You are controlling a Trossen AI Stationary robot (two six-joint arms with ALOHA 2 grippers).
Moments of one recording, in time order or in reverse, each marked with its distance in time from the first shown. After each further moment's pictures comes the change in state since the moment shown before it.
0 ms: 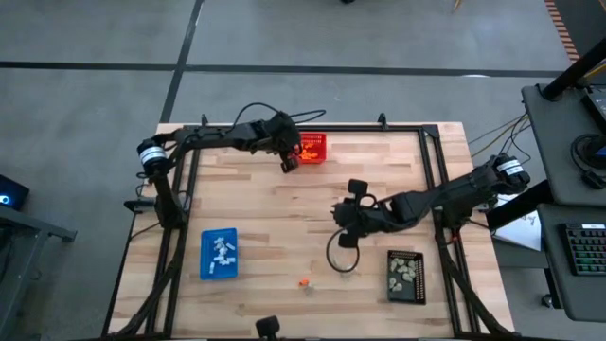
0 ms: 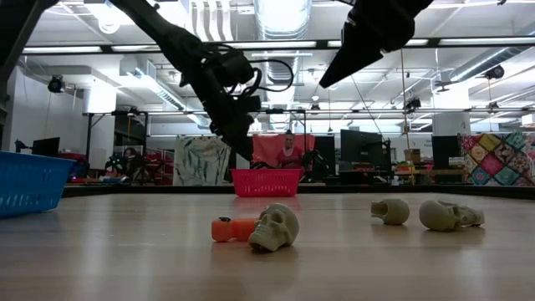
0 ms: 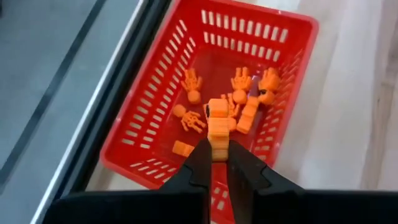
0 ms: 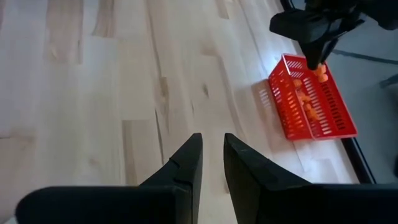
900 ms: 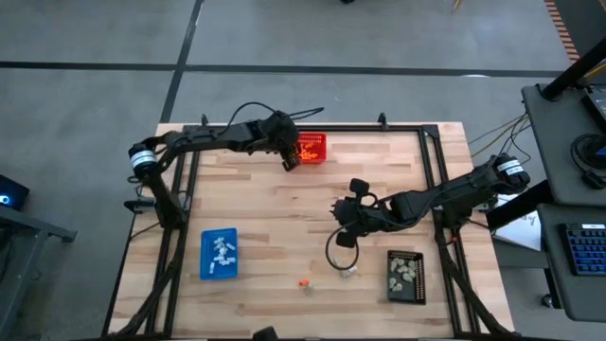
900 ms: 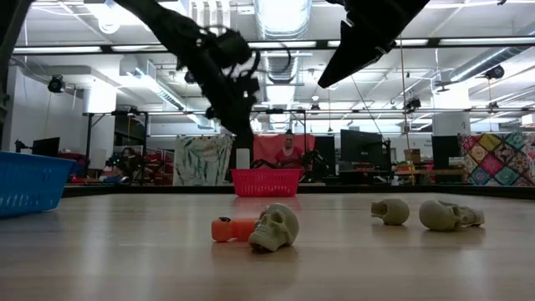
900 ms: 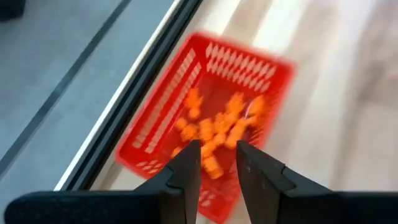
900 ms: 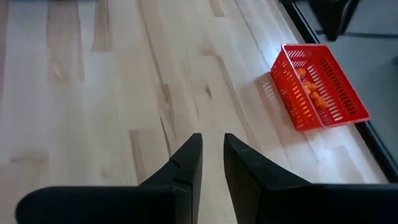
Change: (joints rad) left arm -0.046 -0.080 0.009 -0.029 -0.056 -0.124; right arm -0.008 0.000 0.000 0.005 -0.004 0.113
